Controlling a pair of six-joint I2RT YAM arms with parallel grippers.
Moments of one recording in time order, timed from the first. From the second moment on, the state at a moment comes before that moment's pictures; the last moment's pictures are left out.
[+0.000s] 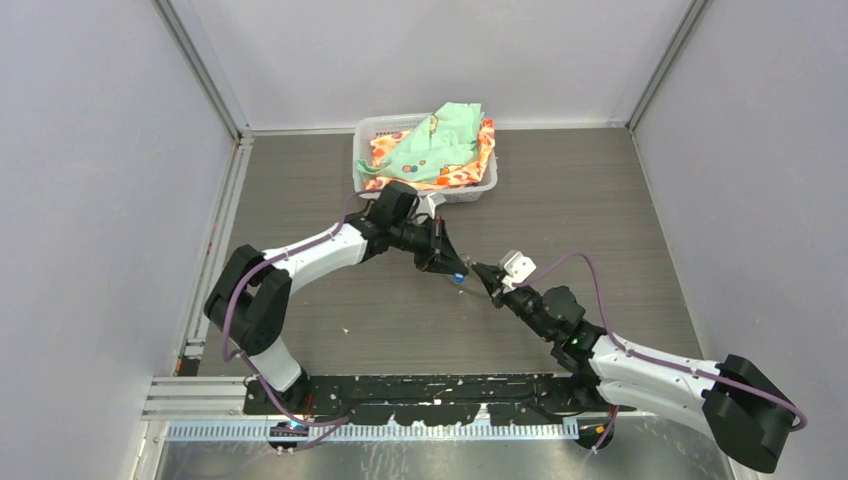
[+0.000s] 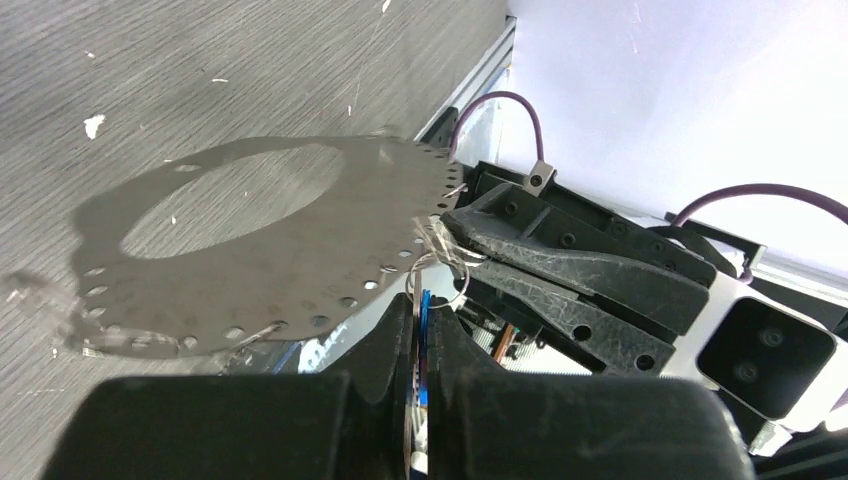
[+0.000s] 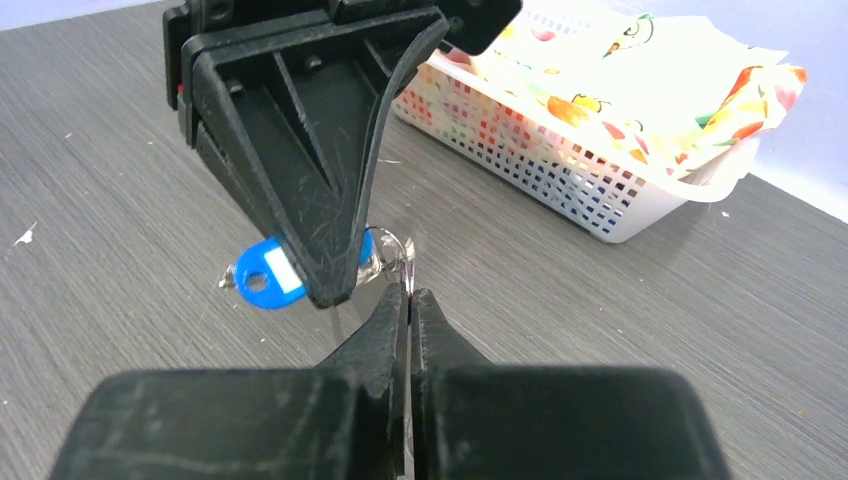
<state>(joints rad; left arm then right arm) -0.67 1.66 1.10 -0.15 0.80 -0.98 0.86 0.85 0.14 0.76 0.15 -0.15</state>
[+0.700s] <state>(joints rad) -0.68 1.66 1.08 -0.30 0.75 -0.79 0.88 0.83 0.06 0.77 0.08 0.00</state>
